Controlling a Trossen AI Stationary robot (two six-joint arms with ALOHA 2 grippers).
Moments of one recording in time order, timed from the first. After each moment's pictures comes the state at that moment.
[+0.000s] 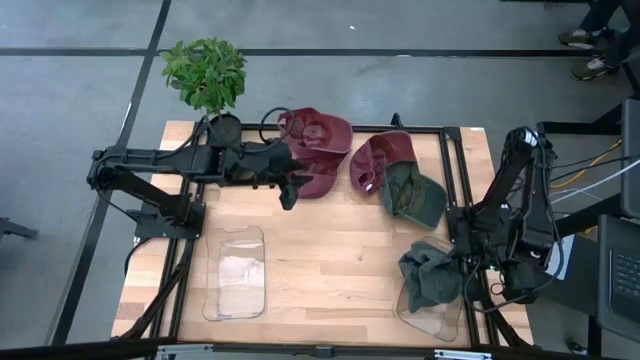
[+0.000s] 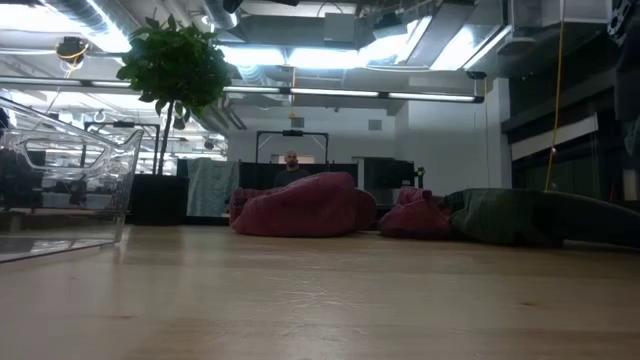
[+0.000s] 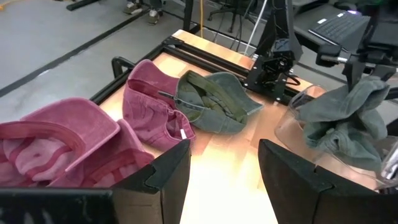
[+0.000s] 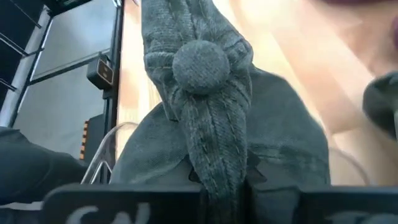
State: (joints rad) left arm -0.03 1.29 1.34 -0.52 -0.33 -0.41; right arm 1.34 0.96 0.80 -1.01 0.89 1.49
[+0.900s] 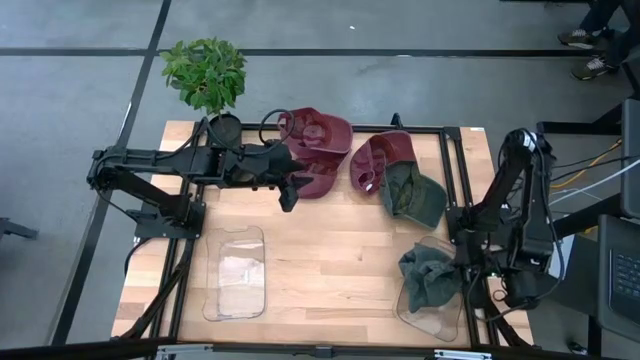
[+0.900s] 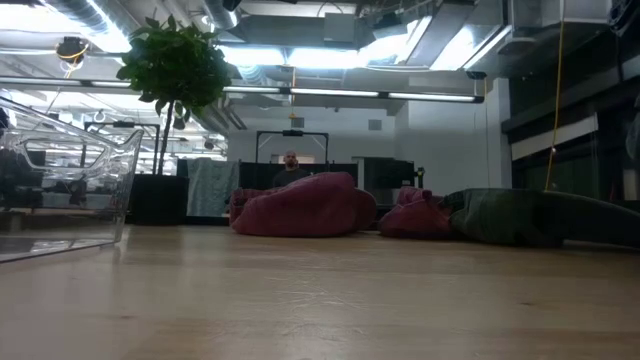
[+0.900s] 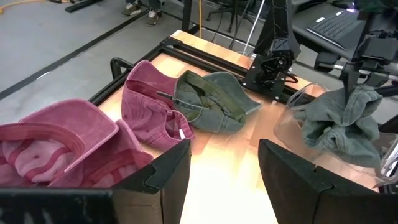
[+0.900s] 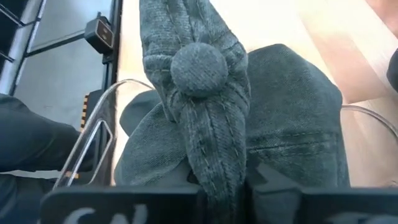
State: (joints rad) left arm -0.04 1.29 1.34 -0.52 -0.33 -0.40; right arm 1.40 1.02 0.76 -0.96 0.81 1.52
